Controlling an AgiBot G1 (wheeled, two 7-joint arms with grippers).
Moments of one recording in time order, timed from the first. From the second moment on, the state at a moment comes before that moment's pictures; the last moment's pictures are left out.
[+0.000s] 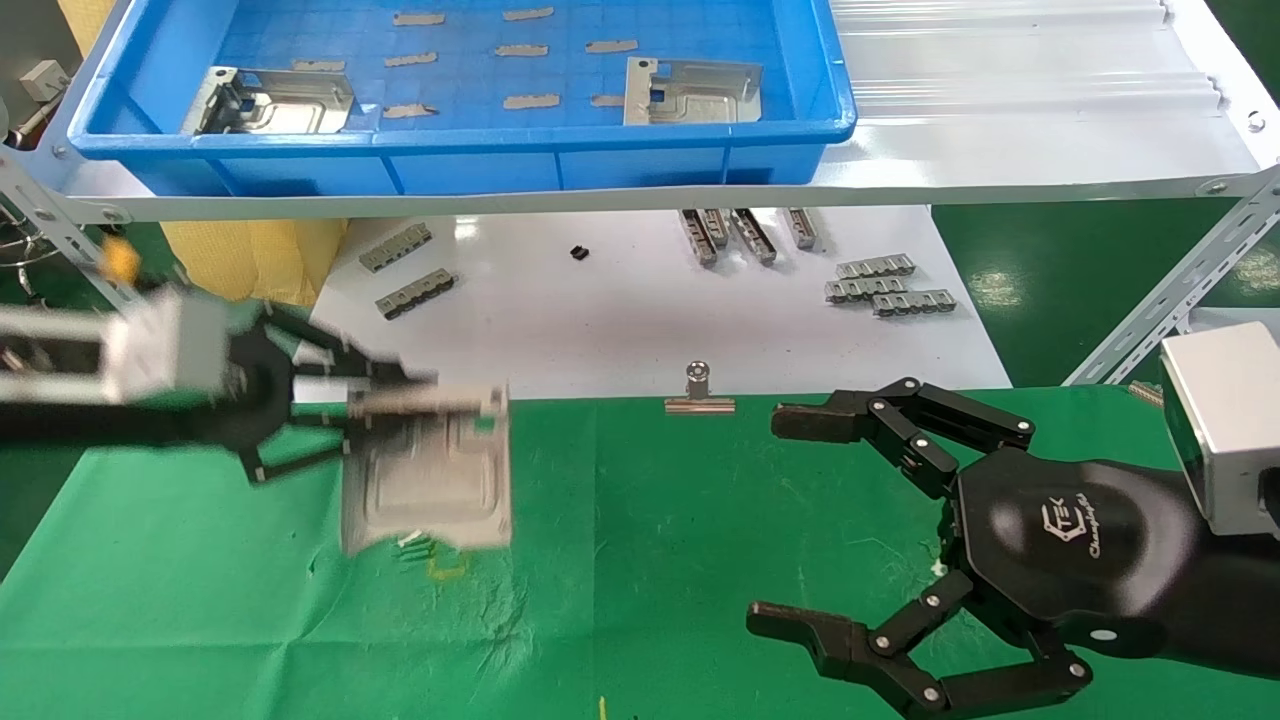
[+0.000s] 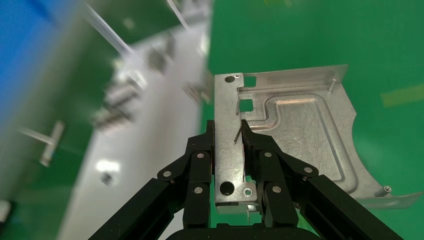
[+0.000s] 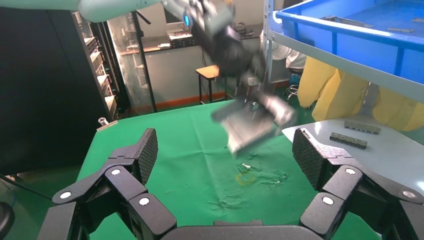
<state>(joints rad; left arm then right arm) -1.76 0.83 0.75 -0.46 1.14 1.58 0.49 1.09 -0.57 -0.38 1.24 -0.64 -1.44 0.12</state>
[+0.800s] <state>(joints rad) -1.75 1.01 0.85 -0.10 1.27 1.50 0.73 1.09 -0.57 -0.38 1.24 -0.64 -1.44 0.12</state>
